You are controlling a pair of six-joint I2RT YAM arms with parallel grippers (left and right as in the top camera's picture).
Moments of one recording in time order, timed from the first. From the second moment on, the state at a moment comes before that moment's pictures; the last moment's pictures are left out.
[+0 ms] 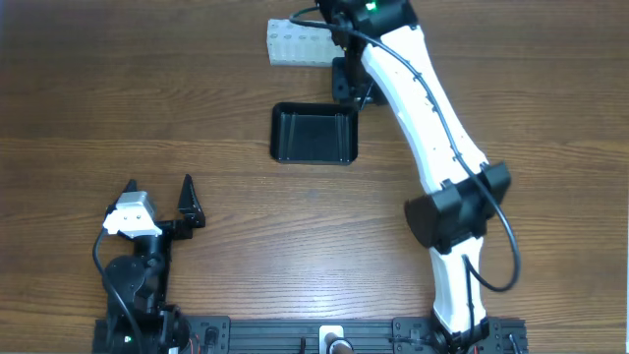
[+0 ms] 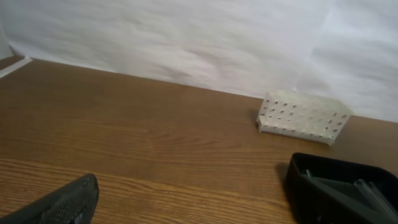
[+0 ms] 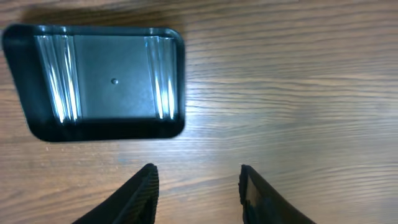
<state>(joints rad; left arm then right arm) 0.01 0.01 0.01 -0.07 -0.02 -0.17 0.44 2.17 2.40 -1.69 0.17 0.44</state>
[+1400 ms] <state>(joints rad) 0.01 0.01 0.01 -0.07 -0.02 -0.17 0.16 0.77 0.61 -0.21 0.22 0.05</state>
